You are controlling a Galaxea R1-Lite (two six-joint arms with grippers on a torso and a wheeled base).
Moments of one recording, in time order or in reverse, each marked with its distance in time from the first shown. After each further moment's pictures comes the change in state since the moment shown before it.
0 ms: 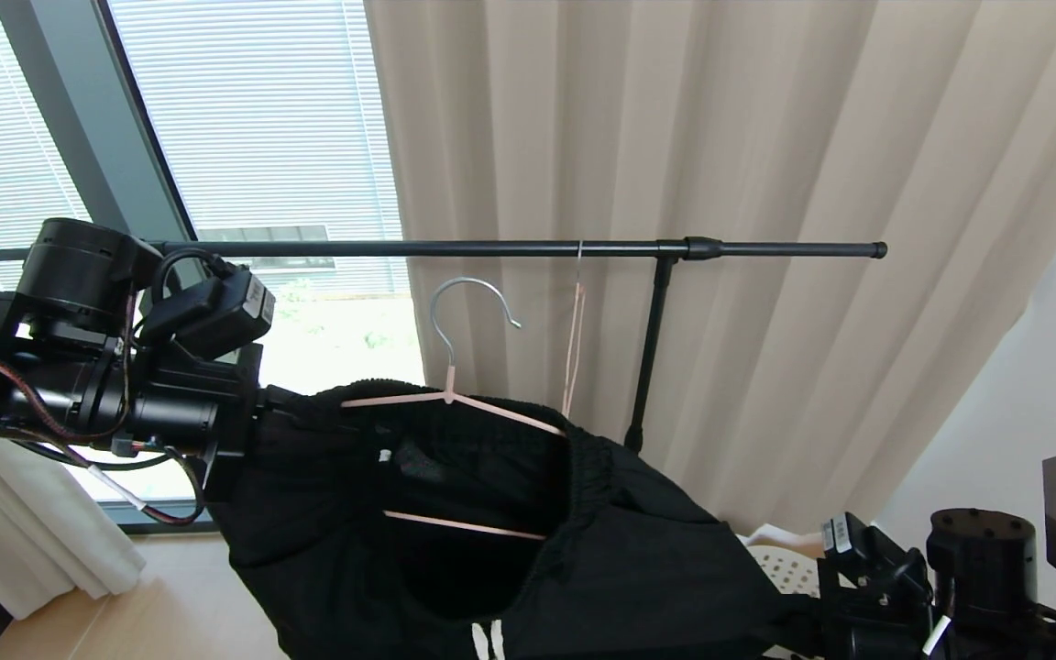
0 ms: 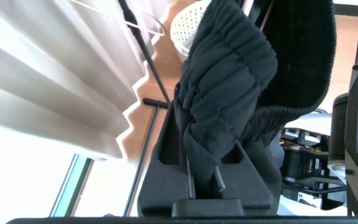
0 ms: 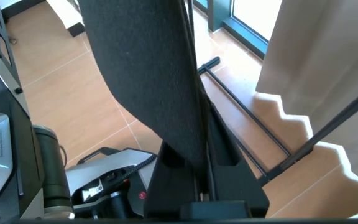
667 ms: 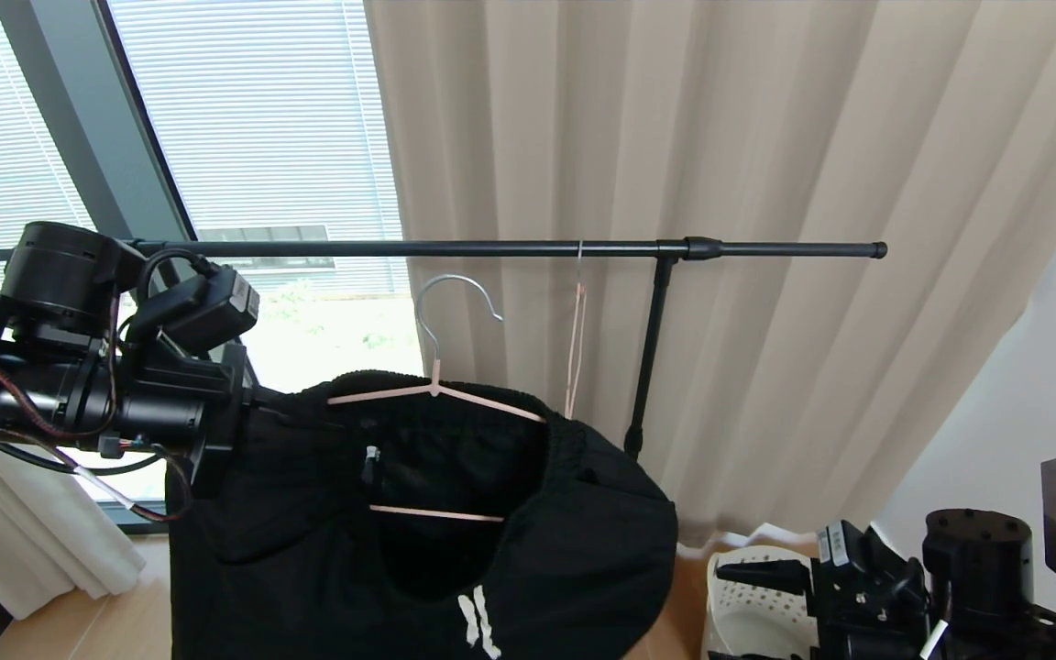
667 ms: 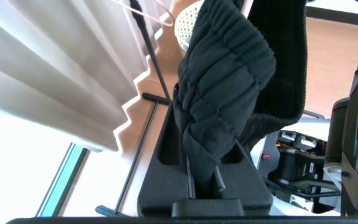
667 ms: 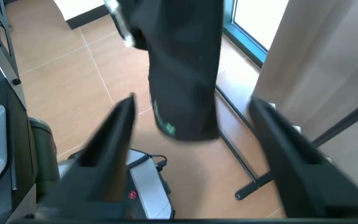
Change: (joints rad) left arm 0.038 0.000 0.005 -0.003 0.000 -0.046; right arm 0.045 -0.011 0.001 0.000 -0.003 -0.068
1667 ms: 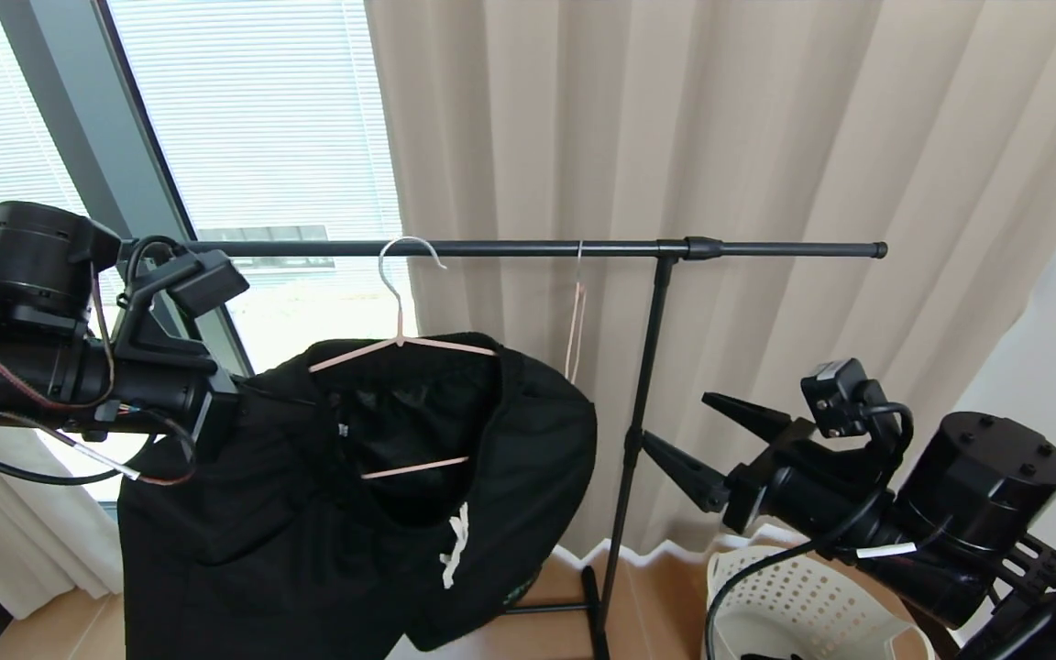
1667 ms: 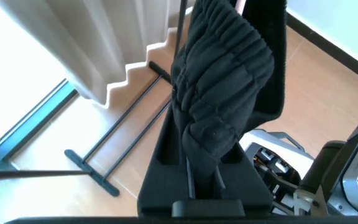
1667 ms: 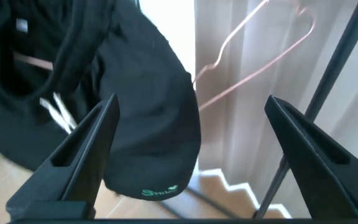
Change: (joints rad) left arm 0.024 -0.004 -0.039 0.004 0.232 -0.341; right arm 0.264 -0.245 -0.319 0.004 -0.652 0.413
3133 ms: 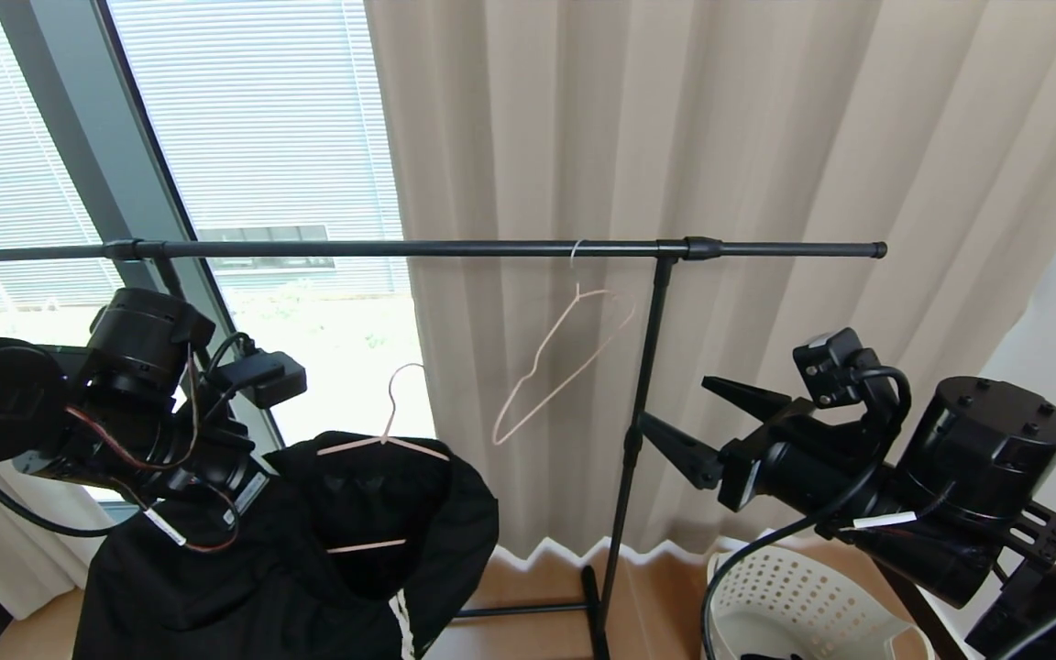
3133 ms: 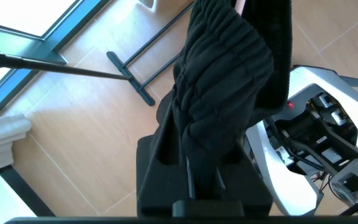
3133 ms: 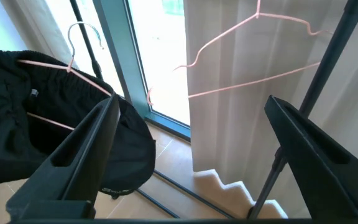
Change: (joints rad) left arm -0.075 0.097 0.119 -0.008 0.456 0.010; right arm 0.026 -0.090 -0.091 0.236 -0.054 -0.003
